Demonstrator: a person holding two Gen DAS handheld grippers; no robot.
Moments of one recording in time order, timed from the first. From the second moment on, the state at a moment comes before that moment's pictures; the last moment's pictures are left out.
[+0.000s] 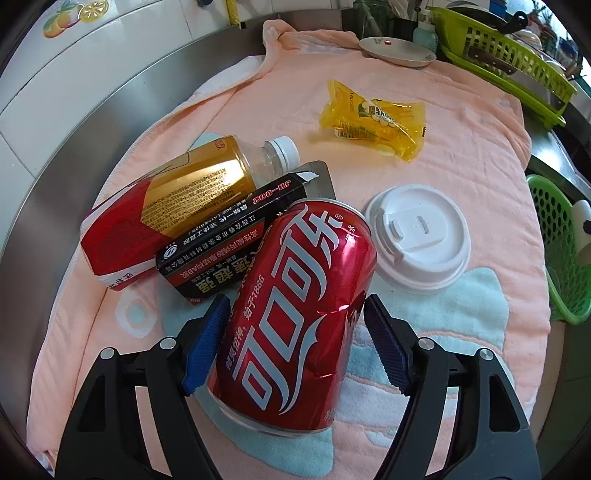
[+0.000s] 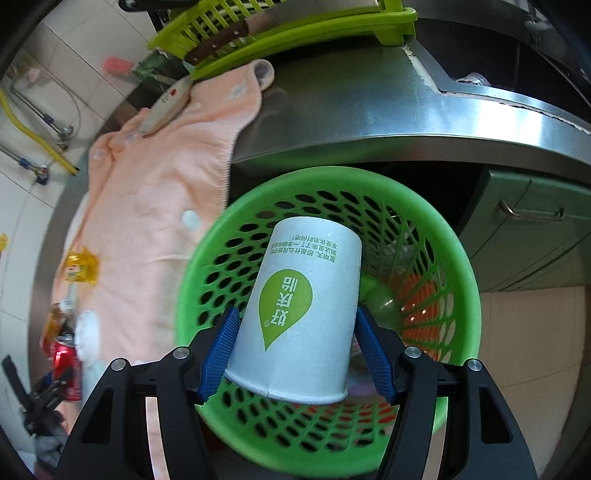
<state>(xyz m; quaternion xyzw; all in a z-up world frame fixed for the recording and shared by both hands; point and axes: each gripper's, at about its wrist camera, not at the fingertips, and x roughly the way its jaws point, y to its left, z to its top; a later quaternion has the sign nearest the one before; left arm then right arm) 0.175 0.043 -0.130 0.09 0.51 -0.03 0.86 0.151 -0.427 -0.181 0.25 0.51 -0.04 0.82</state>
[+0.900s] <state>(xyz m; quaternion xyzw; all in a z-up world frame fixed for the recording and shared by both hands) 0.178 0.042 -0.132 0.08 0.51 -0.04 0.86 0.160 -0.426 -0.208 0.23 0.53 -0.04 0.82</state>
